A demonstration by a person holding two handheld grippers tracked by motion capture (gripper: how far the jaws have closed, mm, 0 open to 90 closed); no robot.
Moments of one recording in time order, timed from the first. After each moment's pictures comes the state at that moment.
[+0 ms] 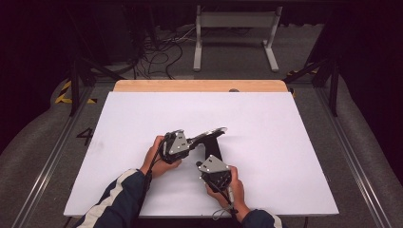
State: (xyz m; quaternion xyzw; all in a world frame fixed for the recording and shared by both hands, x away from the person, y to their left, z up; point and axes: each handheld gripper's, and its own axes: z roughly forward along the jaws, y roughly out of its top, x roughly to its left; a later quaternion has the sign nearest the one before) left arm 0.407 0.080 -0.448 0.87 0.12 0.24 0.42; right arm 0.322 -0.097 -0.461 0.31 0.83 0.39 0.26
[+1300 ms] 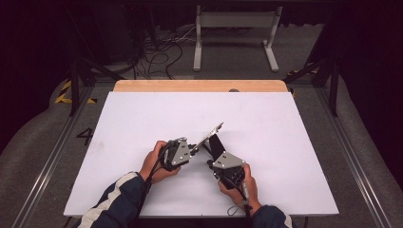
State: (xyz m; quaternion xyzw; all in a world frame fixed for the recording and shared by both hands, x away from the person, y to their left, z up) left arm 0.383 0.076 -0.440 0.88 0.08 0.26 0.40; right arm 0.329 -0.135 -0.452 0.31 0.83 0.39 0.24
